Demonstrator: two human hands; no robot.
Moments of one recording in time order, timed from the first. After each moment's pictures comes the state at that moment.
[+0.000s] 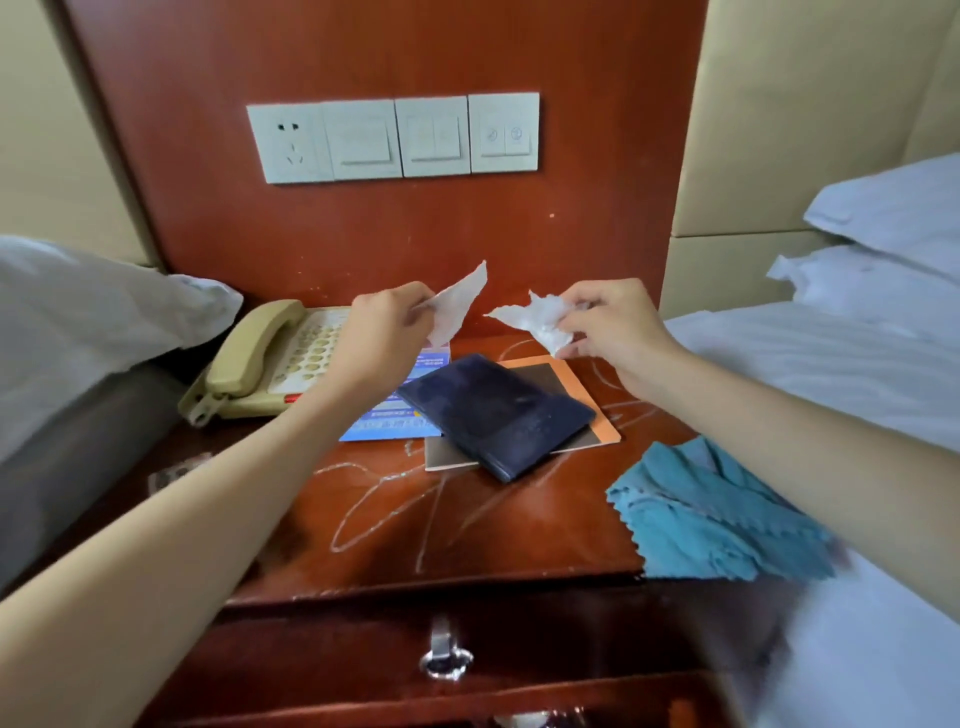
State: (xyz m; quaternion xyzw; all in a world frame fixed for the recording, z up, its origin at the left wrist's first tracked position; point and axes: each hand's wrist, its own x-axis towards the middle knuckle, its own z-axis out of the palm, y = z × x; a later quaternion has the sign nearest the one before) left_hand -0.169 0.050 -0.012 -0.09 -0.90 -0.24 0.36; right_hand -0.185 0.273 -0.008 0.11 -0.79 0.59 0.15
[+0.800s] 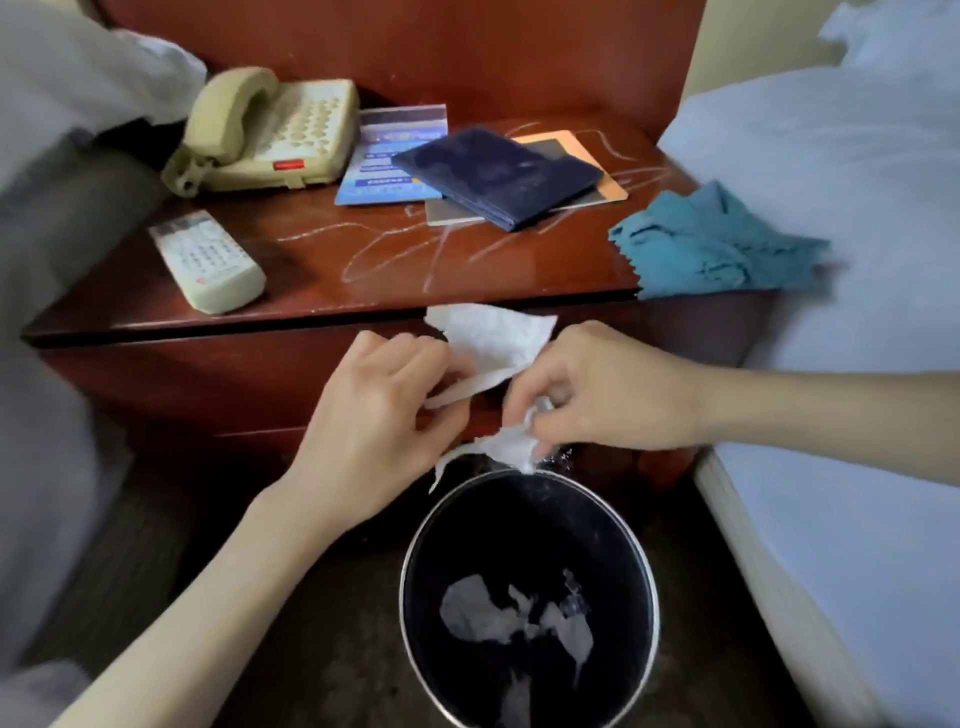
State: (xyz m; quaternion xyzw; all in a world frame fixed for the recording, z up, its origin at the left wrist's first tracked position) left_hand 0.055 0.067 -0.143 -0.25 -0.91 -0.17 0.29; right_hand 0.017 0.265 -0.107 0.37 -0.86 0.32 -0.13
